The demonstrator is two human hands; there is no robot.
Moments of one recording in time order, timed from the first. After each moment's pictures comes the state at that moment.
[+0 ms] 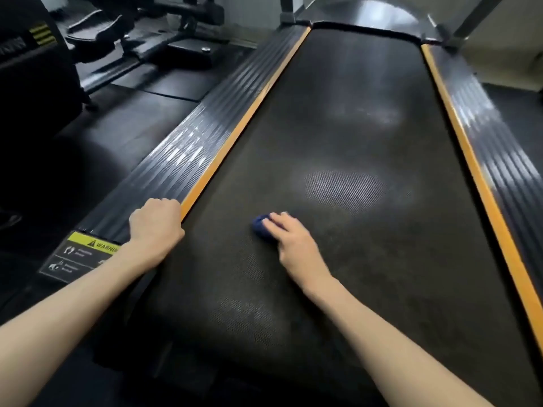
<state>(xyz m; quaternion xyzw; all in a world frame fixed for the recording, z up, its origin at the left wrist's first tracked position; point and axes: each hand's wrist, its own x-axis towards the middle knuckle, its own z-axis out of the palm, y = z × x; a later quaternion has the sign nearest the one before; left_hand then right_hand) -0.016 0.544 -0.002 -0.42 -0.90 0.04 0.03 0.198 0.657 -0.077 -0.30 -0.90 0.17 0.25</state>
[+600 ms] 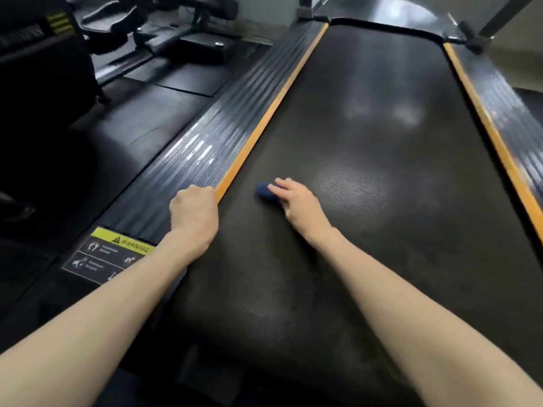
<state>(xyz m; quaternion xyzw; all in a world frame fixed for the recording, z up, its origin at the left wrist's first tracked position) -0.015 0.560 0.001 -0.42 -0.91 0.04 0.05 0.115 0.704 -0.062 -0.29 -0.92 0.16 0.21</state>
